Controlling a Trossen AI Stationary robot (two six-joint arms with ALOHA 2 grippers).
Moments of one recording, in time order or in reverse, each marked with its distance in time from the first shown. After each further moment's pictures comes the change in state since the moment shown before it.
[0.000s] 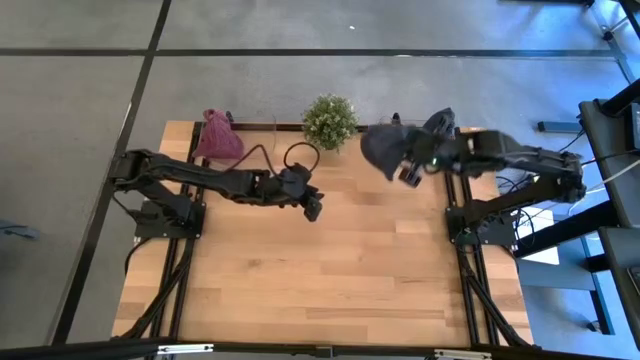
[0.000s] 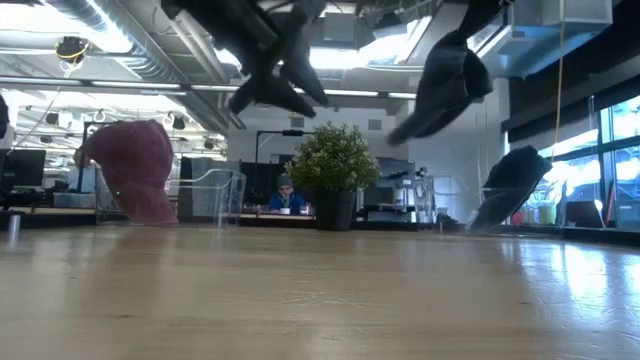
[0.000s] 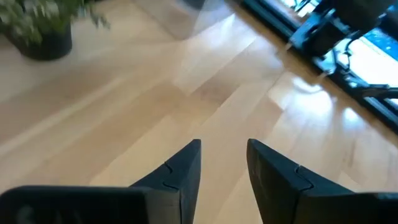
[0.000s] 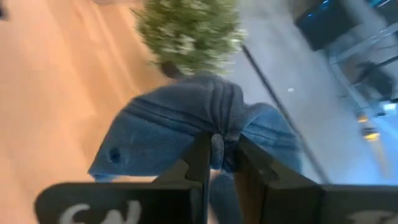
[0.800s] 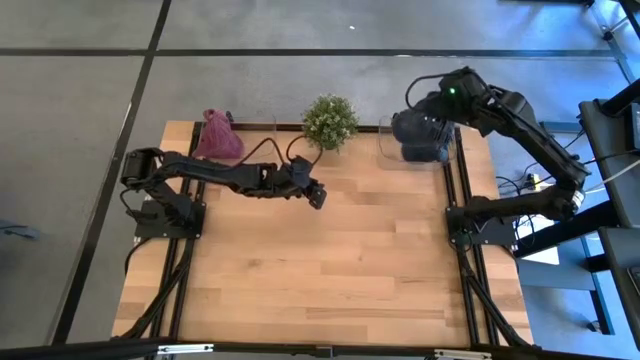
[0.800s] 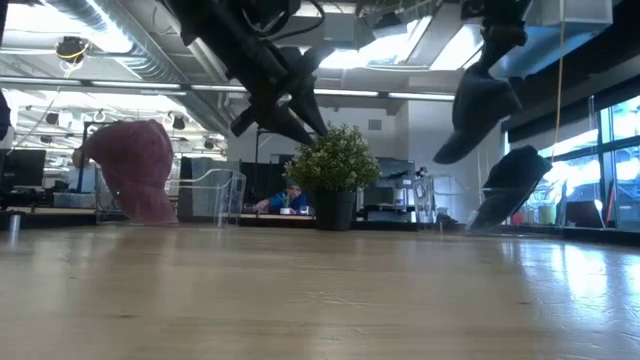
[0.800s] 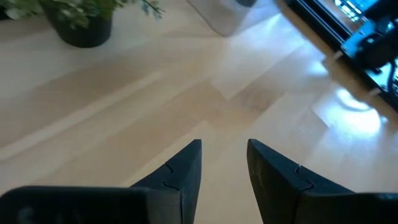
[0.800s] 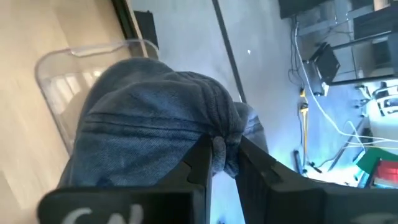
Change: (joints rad) left arm 0.095 0.083 0.000 0.014 0.002 -0.054; right arm -0.656 0.005 0.075 0.007 -0.213 -0.763
